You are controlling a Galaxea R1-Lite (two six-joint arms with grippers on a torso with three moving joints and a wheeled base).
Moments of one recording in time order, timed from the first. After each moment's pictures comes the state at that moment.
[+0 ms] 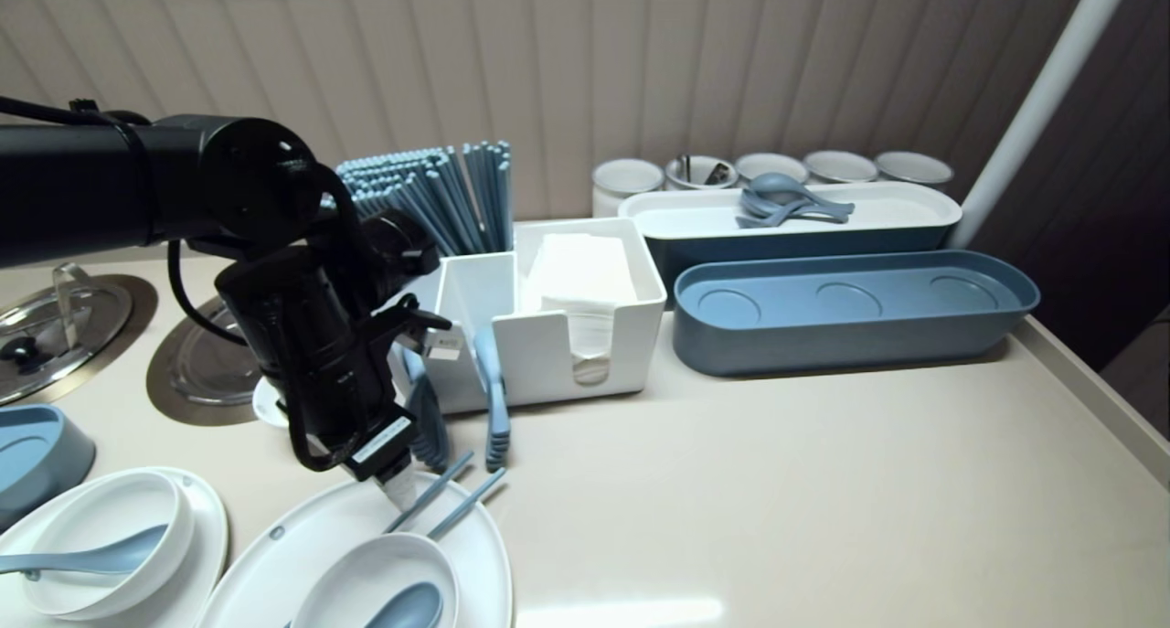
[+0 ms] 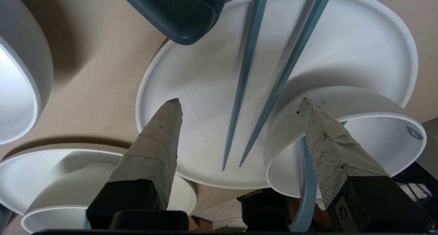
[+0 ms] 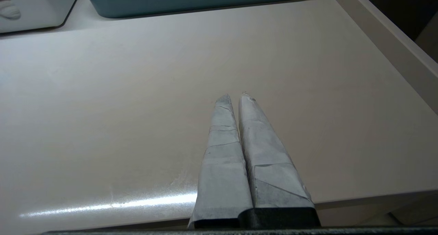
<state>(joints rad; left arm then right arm) -0.40 1.99 -1.77 1.32 0.02 0.22 0.00 0.00 0.00 0.00 -0.02 0.02</state>
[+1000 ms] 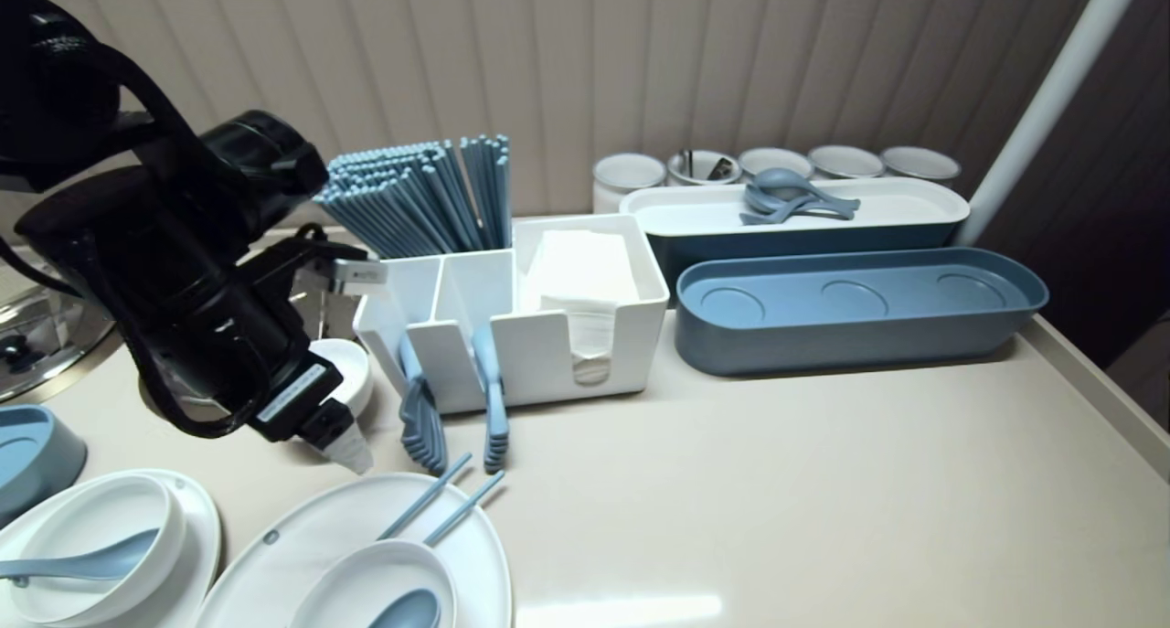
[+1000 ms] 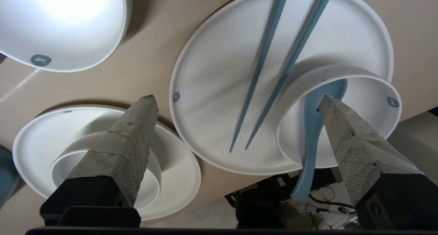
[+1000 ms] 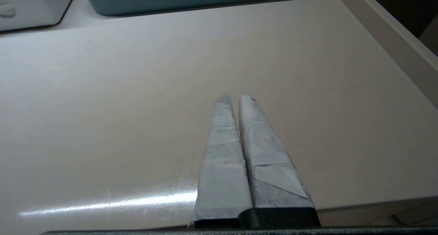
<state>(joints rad) -0.34 1.77 -1.79 1.32 -0.01 0.21 0.00 0.00 0.00 0.00 -0.02 0.02</state>
